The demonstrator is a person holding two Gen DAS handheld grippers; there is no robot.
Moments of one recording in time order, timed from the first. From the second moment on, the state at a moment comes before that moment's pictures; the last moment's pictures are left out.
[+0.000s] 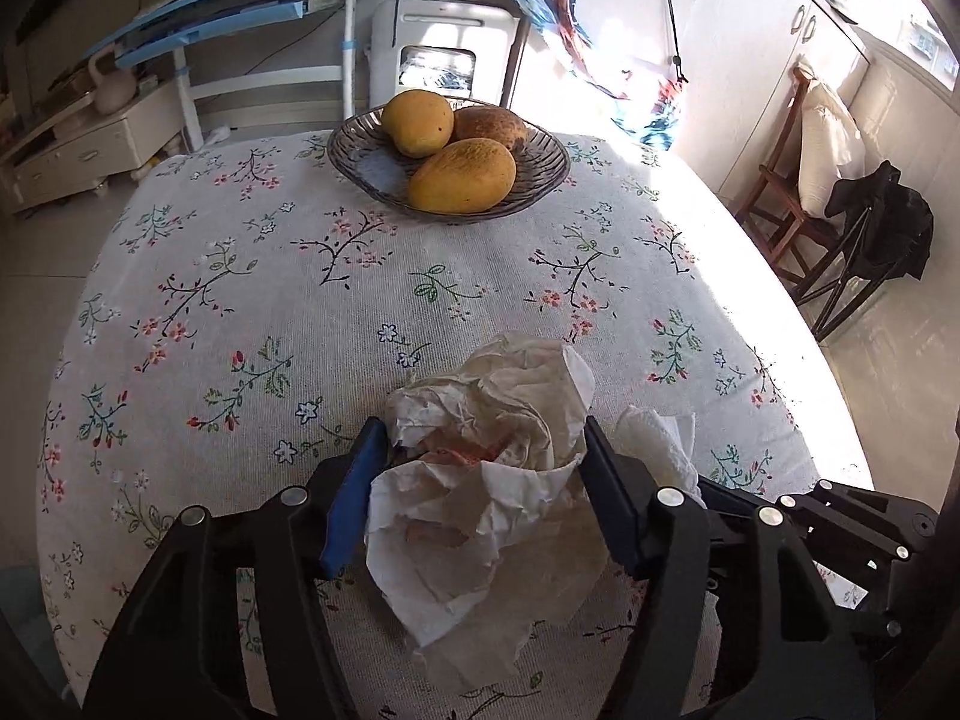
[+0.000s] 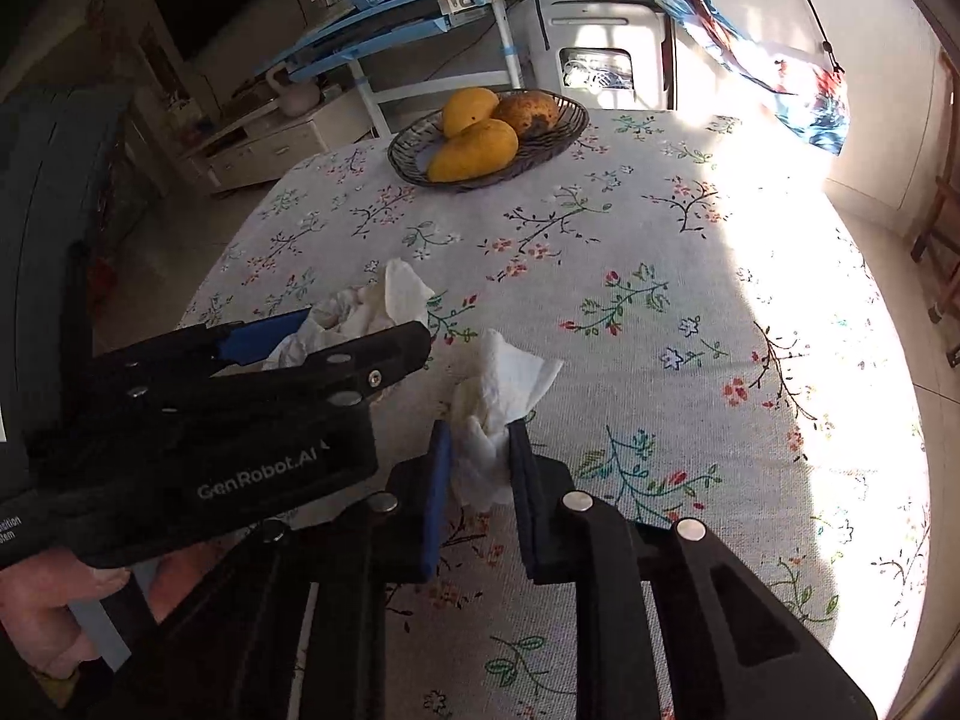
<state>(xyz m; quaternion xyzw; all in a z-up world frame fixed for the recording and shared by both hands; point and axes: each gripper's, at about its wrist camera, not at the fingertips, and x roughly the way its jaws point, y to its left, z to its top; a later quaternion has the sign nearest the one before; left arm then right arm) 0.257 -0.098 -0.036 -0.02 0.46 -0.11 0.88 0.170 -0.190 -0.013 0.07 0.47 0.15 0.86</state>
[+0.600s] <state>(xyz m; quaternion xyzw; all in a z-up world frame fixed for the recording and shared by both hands) 0.191 -0.059 0.000 0.02 0.42 -0.12 0.90 0.159 -0.189 0.006 0.09 0.45 0.17 0.87</state>
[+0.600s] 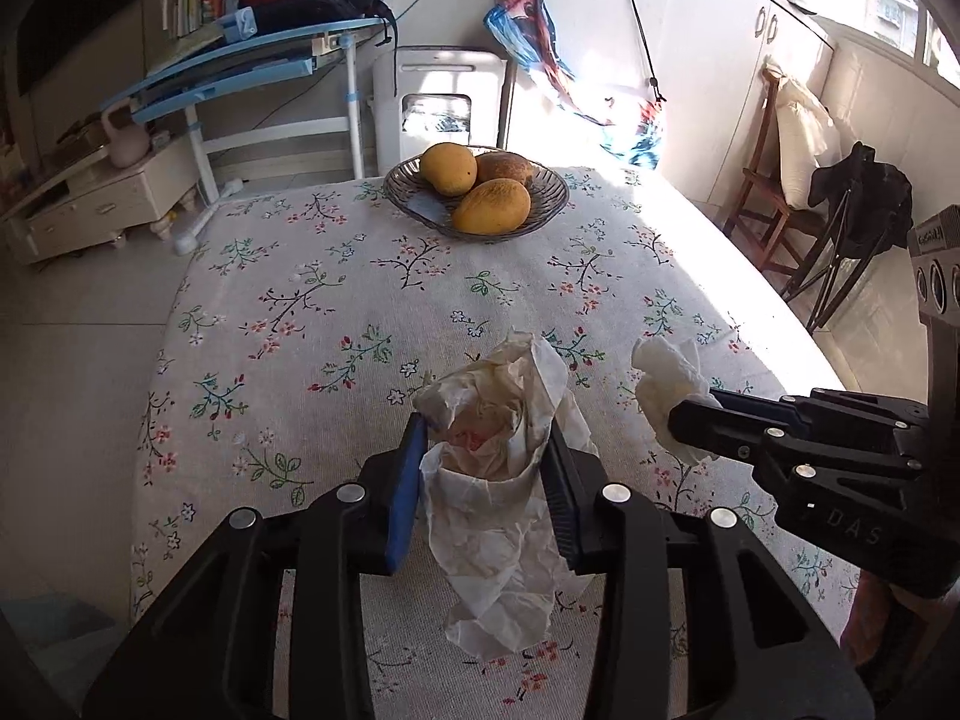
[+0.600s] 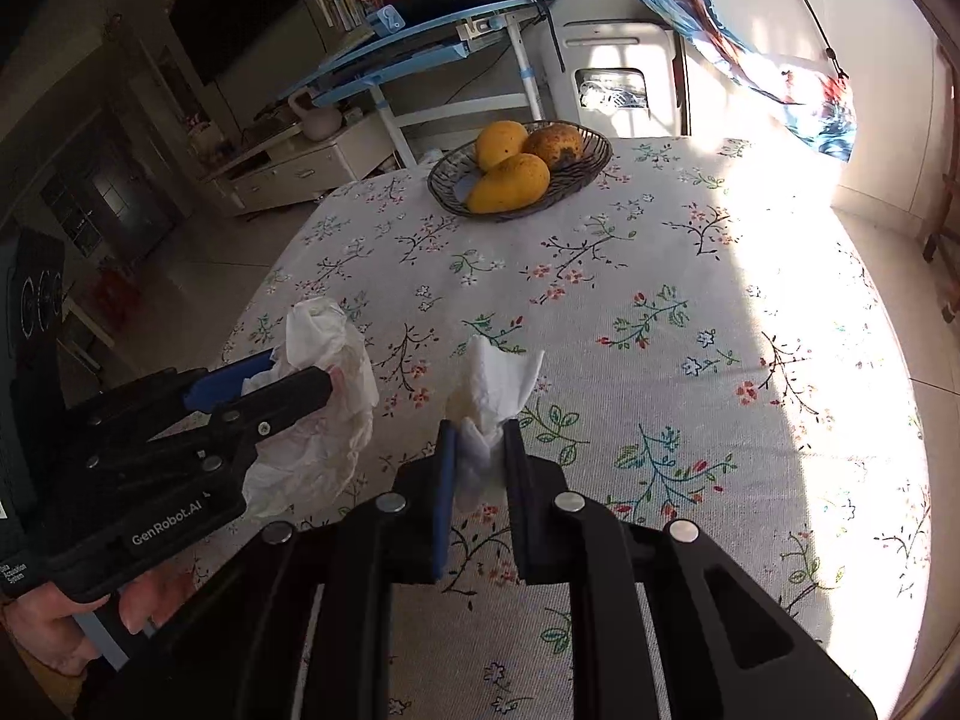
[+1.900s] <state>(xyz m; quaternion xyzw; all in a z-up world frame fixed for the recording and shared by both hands) 0.008 -0.036 0.059 0.01 0.36 -0.12 0.93 -0.003 -0.194 0.081 0.16 0.30 0.24 0.91</state>
